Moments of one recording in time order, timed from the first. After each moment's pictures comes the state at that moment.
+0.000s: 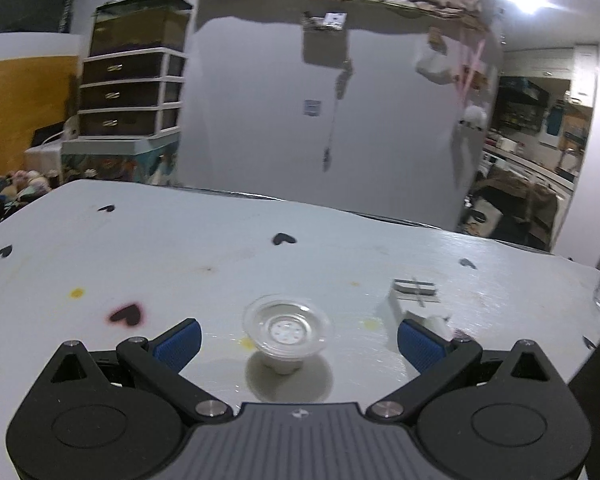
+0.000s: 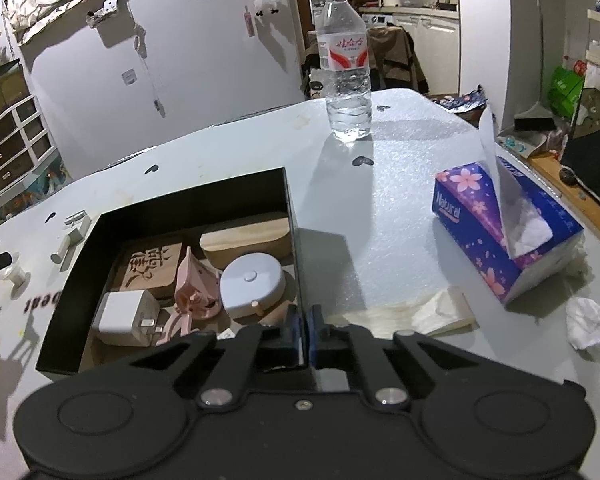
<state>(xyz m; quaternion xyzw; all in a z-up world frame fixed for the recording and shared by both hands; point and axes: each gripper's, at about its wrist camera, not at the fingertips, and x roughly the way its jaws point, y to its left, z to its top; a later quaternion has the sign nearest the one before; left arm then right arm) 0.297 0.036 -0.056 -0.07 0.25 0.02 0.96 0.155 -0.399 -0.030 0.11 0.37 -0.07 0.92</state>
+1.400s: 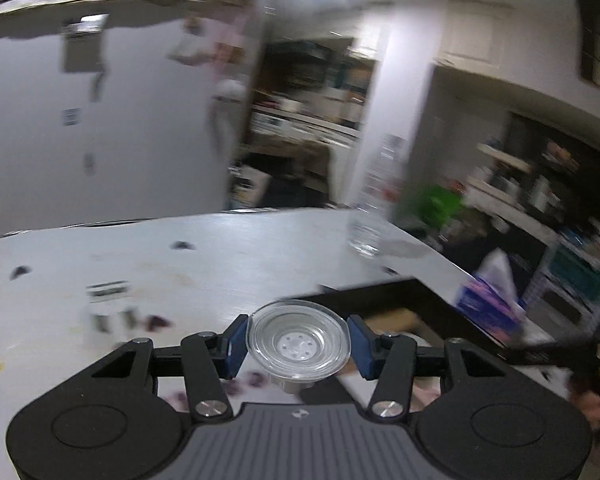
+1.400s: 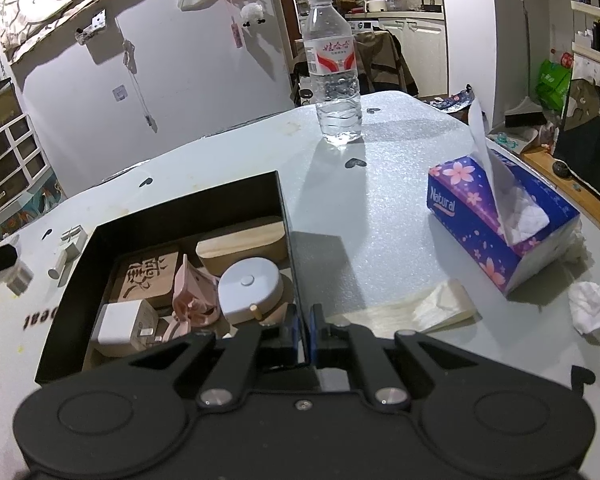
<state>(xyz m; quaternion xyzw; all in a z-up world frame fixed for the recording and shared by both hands) 0.233 -0.094 0.000 -0.02 0.26 -0.33 0.91 0.150 -0.400 -0.033 0.13 0.35 -0.08 0.92</state>
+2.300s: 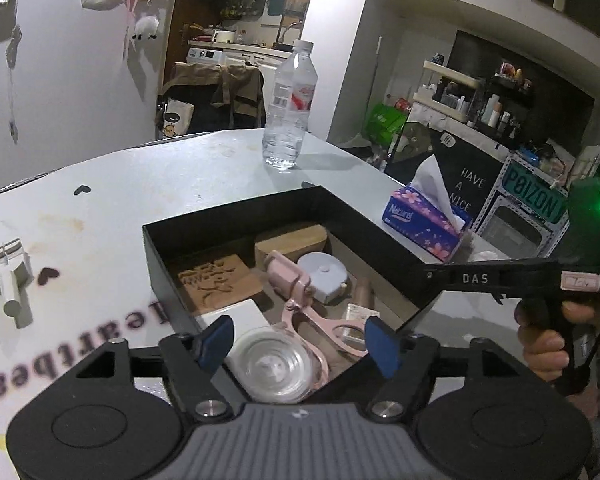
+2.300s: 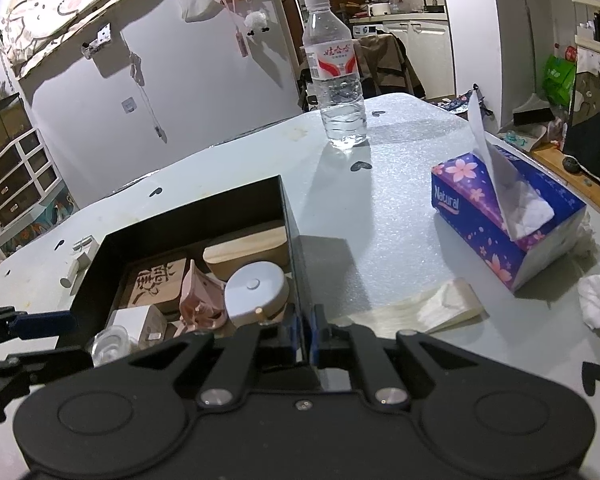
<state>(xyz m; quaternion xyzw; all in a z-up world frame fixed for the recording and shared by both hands) 0.213 -0.167 -0.025 0.04 0.34 -0.39 0.85 0.145 -0.407 -0.037 0.16 0.34 -0.06 0.93</state>
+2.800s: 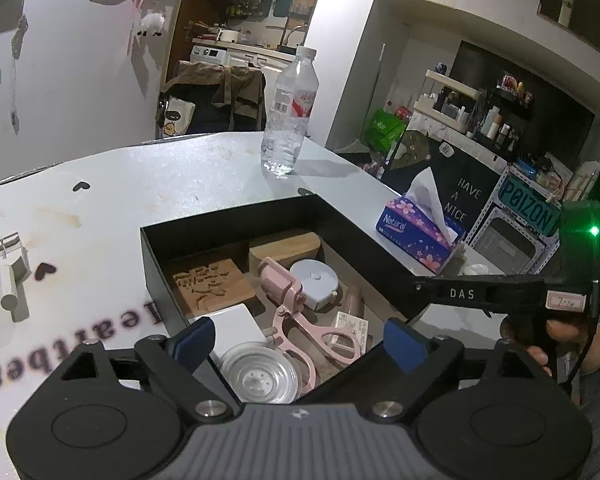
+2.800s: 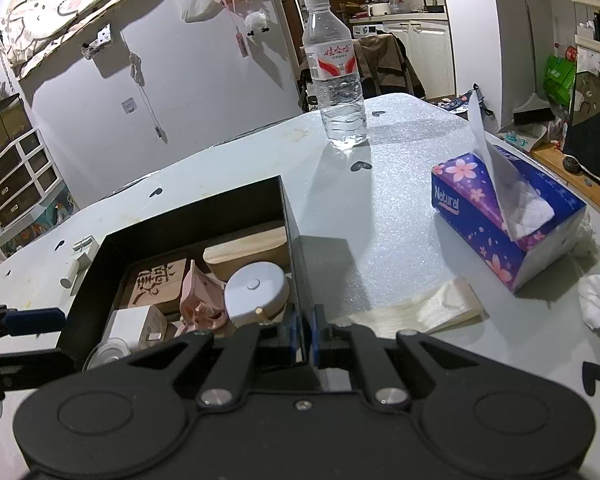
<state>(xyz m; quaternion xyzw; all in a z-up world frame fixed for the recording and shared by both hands) 0.212 -0.165 -0.016 0.02 0.35 -0.39 0.85 0.145 -0.407 -0.036 0.15 0.34 -0.06 0.93</state>
